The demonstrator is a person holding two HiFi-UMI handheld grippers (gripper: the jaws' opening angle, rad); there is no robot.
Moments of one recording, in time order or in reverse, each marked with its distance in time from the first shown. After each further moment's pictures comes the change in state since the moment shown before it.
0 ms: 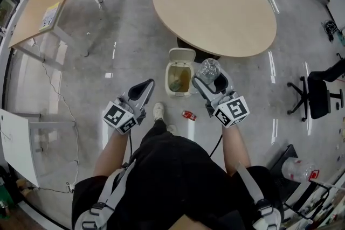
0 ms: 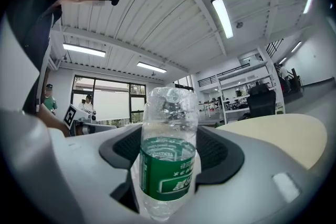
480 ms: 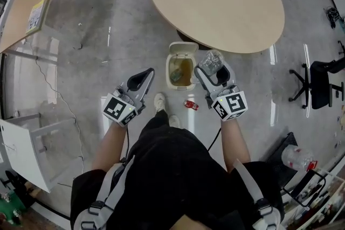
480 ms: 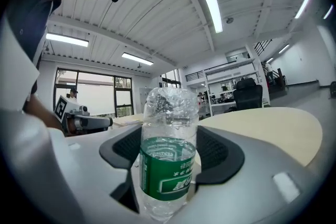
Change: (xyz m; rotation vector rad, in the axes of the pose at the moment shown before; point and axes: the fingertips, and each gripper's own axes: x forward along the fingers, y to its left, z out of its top) left arm 0.044 0.079 -0.021 0.051 0.085 -0.033; right arm 0.060 -0.051 -0.047 0.026 0.077 -0.156
